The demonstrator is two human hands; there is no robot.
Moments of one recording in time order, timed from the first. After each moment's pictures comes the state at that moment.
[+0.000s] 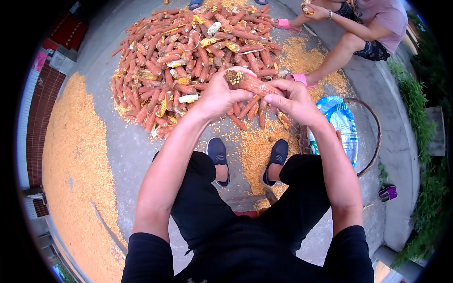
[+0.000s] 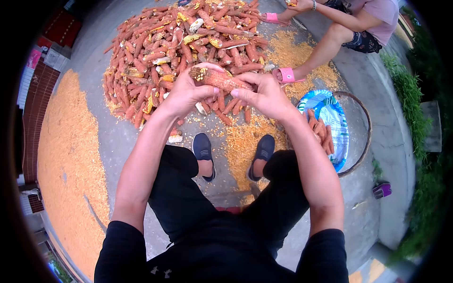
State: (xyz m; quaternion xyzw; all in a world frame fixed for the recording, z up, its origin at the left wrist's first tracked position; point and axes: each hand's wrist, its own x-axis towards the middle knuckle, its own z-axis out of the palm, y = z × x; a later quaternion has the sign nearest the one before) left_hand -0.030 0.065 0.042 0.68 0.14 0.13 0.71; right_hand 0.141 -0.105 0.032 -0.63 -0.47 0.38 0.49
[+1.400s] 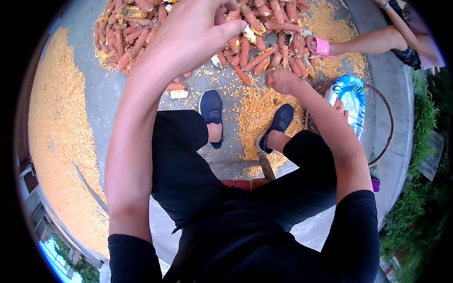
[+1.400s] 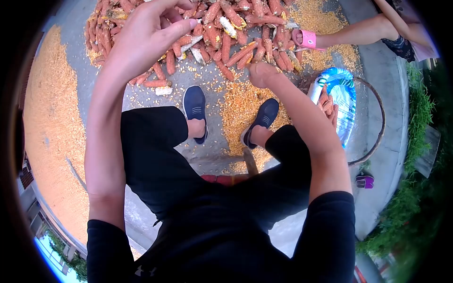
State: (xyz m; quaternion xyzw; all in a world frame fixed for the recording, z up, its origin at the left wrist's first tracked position) left_hand -0.069 0.115 0.065 0.87 0.30 0.11 0.37; right_hand 0.166 -0.049 -0.224 -0.70 -0.63 0.31 -0.09
